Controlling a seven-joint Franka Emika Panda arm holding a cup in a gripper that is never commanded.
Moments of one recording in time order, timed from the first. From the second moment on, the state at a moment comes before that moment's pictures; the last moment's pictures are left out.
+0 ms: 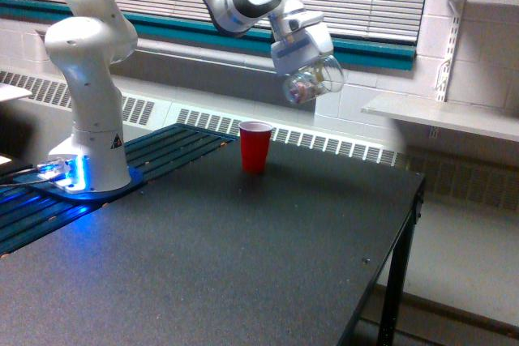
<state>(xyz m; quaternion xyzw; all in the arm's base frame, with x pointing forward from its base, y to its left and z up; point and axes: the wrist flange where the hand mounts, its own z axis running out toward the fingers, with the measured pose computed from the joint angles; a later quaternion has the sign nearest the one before) 0.372 0.241 0.371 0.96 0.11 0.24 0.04</state>
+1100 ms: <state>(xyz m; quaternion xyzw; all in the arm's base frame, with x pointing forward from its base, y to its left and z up) 0.295 0.248 0.338 0.97 0.16 0.19 0.05</state>
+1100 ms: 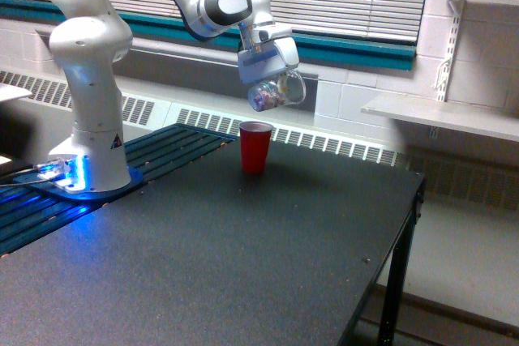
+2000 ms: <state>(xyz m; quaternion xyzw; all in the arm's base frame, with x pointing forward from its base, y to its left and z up) 0.241 0.246 0.317 0.97 0.18 0.16 0.08</state>
